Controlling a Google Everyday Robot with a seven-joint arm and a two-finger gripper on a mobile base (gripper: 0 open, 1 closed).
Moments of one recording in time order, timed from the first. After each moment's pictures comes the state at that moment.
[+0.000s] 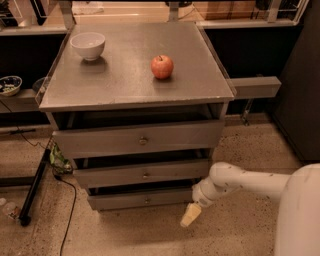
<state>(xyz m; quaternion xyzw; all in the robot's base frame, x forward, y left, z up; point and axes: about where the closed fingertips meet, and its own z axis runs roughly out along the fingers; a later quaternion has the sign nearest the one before) 0.533 -0.127 0.368 -0.52 0.82 0.19 0.14</state>
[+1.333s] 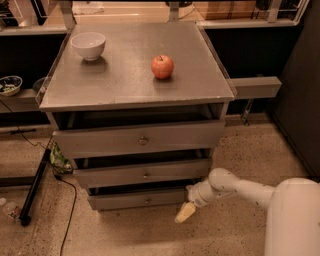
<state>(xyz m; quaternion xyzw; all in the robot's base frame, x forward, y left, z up) 0.571 -0.107 0.303 -0.50 0.81 0.25 0.19</state>
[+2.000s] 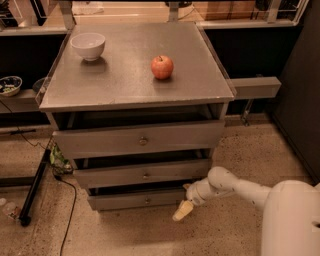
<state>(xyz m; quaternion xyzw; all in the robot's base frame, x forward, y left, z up) 0.583 -0.098 0.298 -0.50 0.80 0.27 0.21</state>
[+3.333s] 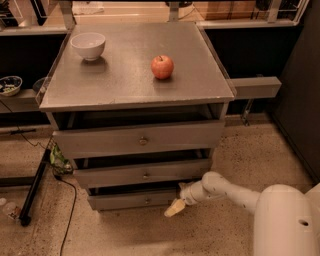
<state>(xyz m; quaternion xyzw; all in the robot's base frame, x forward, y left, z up) 0.613 -0.071 0.265 -0.46 0.81 0.27 0.25</state>
